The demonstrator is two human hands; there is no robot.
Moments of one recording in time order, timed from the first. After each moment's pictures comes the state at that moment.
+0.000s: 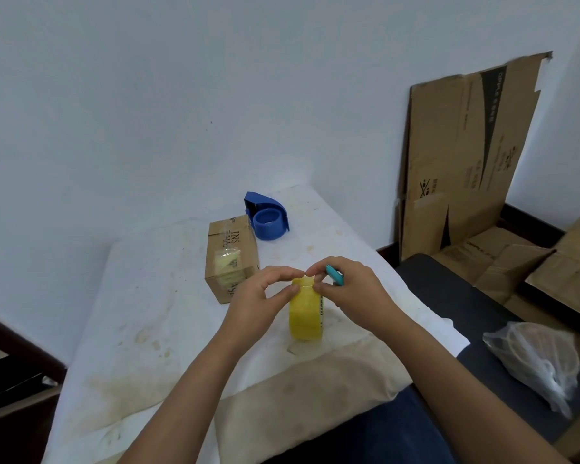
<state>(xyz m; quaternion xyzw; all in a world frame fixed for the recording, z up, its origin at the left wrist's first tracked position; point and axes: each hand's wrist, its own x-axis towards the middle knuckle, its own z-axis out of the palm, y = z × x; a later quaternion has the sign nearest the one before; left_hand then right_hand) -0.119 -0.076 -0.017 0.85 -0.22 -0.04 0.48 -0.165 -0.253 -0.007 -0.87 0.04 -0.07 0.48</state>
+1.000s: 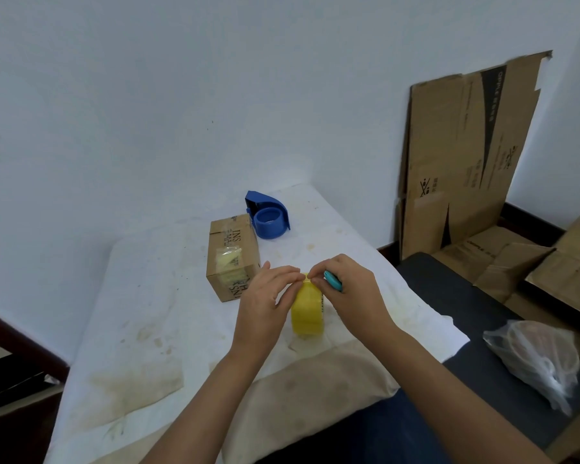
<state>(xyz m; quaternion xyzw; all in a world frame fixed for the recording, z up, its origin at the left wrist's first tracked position) -0.126 -0.087 -0.040 0.85 -0.29 0.22 0.39 -0.165 -0.244 -0.026 -0.90 0.02 -0.19 0.40</state>
